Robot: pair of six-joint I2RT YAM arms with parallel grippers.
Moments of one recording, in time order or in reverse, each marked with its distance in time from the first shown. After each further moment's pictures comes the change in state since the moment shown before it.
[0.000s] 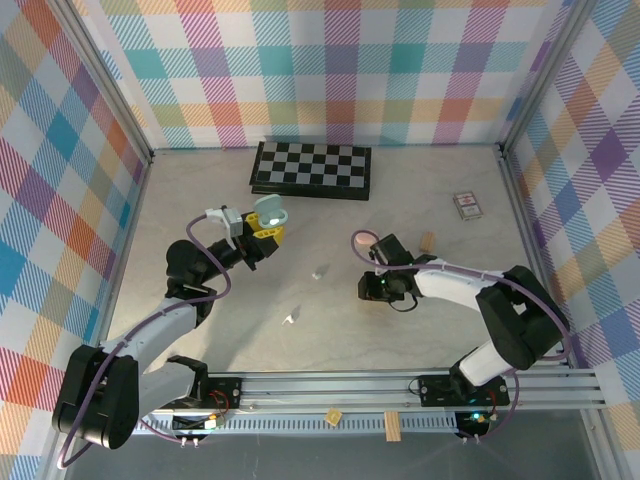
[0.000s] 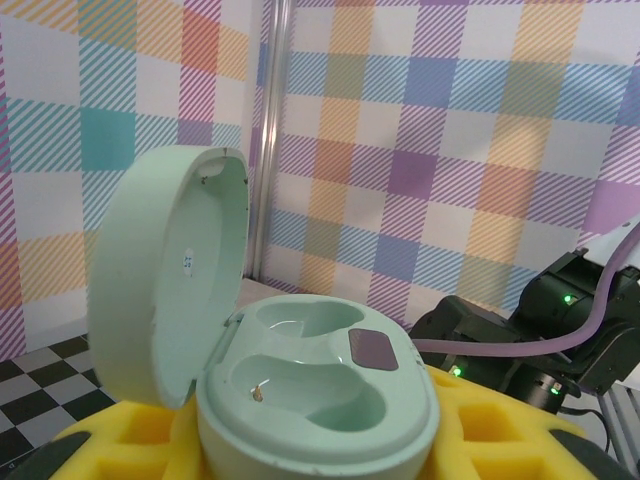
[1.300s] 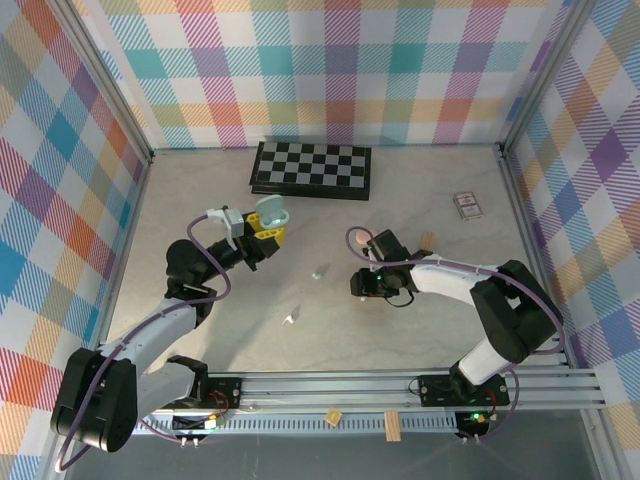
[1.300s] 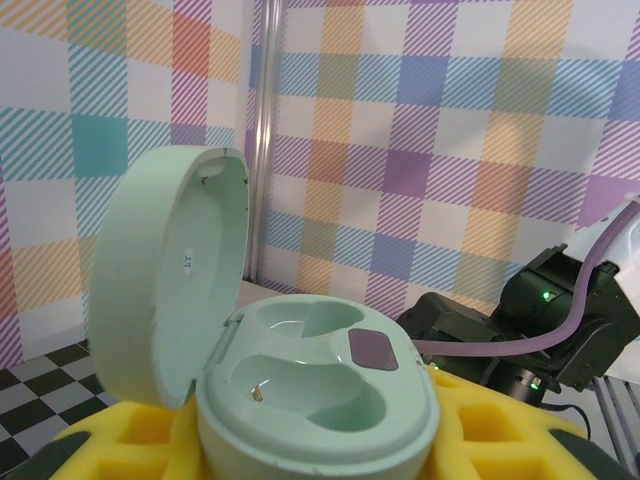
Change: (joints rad) left arm -0.009 -0.017 0.010 -0.029 0.001 0.023; right arm -0.001 0.047 0.045 0.024 -0.048 -0.052
